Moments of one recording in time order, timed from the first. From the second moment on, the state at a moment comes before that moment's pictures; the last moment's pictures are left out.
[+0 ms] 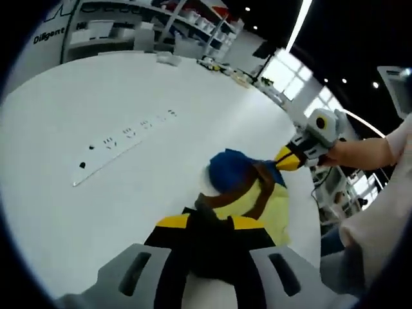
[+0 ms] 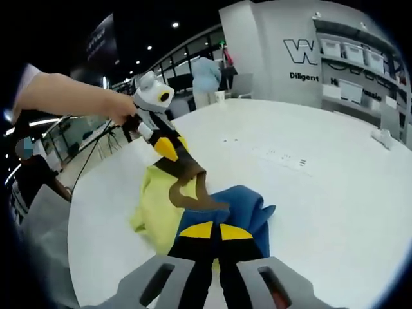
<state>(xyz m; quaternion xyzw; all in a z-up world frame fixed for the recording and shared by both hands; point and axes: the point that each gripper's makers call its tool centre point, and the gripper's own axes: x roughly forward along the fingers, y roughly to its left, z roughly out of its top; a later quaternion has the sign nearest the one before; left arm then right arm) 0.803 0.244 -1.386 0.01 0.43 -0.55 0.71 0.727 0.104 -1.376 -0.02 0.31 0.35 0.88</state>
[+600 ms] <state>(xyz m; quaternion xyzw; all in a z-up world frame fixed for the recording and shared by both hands) 0.790 0.265 -1.345 0.00 0.40 -0.54 0.74 0.726 0.097 -1.359 -0.01 0.30 0.34 0.89</state>
